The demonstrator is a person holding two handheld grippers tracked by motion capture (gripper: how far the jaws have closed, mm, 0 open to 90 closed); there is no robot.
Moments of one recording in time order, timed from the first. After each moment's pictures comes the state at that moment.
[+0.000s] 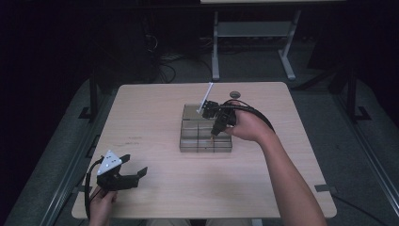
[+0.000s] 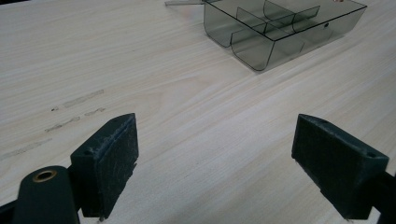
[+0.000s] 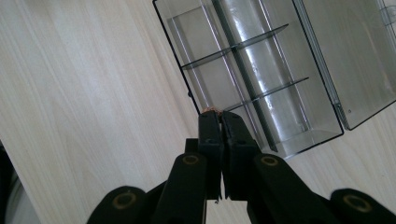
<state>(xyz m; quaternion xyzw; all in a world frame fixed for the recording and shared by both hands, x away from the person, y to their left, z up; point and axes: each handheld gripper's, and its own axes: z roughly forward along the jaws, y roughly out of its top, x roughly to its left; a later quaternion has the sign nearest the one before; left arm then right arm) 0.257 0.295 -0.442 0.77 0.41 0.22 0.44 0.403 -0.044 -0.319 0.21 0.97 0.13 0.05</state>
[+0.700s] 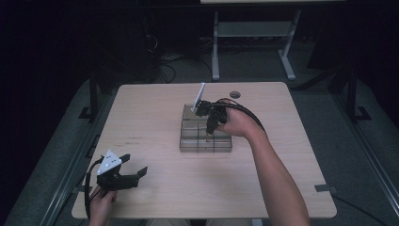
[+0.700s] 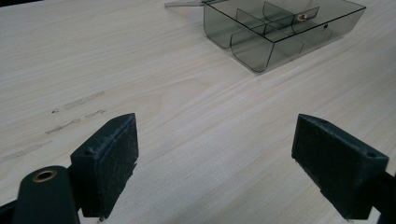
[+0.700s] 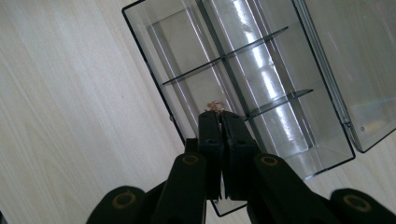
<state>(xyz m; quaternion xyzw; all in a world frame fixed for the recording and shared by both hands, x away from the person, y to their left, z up) 0.258 0.296 -0.441 0.77 0.41 0.22 0.44 0.431 -0.026 -0.345 0.23 0.97 0.10 0.02</state>
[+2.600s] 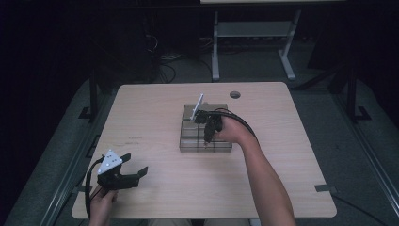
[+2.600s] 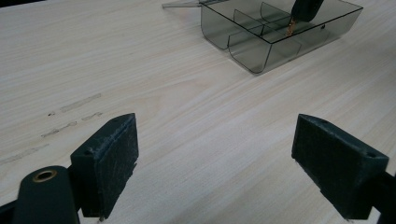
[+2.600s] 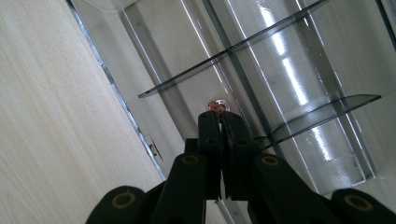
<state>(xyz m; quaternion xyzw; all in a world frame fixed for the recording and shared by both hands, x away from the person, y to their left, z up) 0.259 0.294 -0.441 0.77 0.40 0.22 0.45 0.450 -0.019 -0.406 0.26 0.96 0.09 -0.03</state>
